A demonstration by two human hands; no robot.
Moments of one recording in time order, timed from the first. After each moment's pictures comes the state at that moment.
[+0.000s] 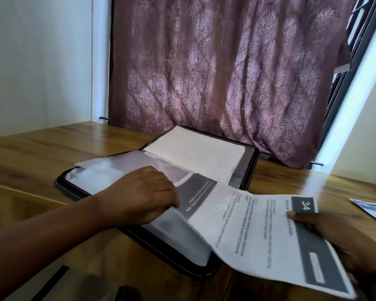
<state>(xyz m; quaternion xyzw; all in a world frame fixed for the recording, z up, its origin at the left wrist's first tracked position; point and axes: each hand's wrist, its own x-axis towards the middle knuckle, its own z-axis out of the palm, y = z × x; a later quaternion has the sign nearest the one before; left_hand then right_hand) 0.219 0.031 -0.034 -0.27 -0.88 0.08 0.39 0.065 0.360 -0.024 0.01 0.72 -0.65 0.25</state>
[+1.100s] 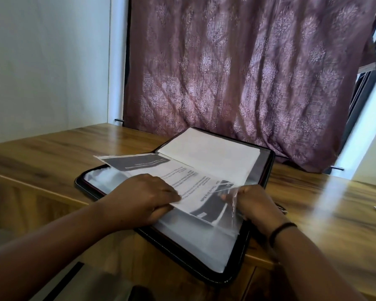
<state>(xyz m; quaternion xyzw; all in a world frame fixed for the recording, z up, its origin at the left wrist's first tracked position) 0.231 0.010 -0.048 -0.18 -0.92 0.05 0.33 0.070 0.224 -0.027 -0.26 0.86 -0.44 0.09</state>
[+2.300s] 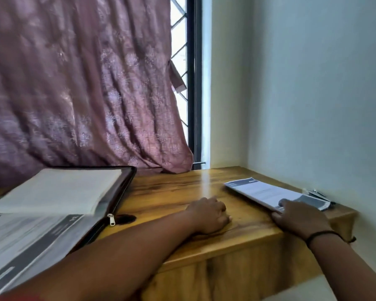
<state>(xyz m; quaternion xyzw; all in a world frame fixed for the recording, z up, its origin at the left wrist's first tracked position) -0.033 0.401 -0.038 -0.24 -0.97 -0.03 0.06 -0.014 0.644 -0.040 0.06 0.99 -0.05 -0.14</state>
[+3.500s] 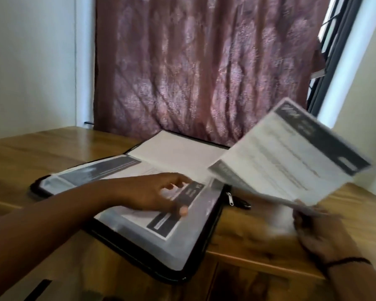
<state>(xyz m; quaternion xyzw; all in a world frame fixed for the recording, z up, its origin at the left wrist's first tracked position) 0.173 0.063 -0.002 -0.06 -0.95 -0.29 0.00 0.015 0.388 -0.032 0.02 0.51 -0.86 0.08</state>
